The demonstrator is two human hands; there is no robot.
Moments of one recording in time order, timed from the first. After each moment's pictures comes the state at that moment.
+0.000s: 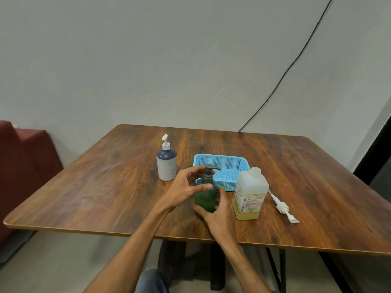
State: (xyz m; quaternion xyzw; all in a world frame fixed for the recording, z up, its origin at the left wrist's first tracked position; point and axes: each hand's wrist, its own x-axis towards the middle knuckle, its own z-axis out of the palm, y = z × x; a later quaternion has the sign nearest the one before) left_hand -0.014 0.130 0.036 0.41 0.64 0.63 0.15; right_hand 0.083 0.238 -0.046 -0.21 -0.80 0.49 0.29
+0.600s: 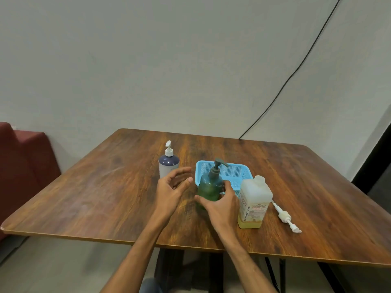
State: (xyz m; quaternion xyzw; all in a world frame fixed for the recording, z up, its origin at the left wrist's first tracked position) left_hand -0.016 0.104 0.029 0.27 0.64 0.72 -0.01; right_hand 0.060 0.237 -0.006 -0.24 -0.78 0.45 0.36
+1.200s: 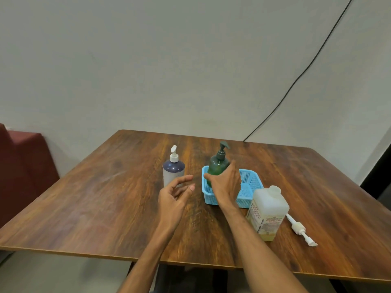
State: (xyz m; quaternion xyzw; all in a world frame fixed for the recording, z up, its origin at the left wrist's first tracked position) left_hand -0.034 0.104 0.018 0.22 0.63 0.74 -0.02; right_hand -0.046 0.273 0.025 -0.34 -0.81 0.33 0.36
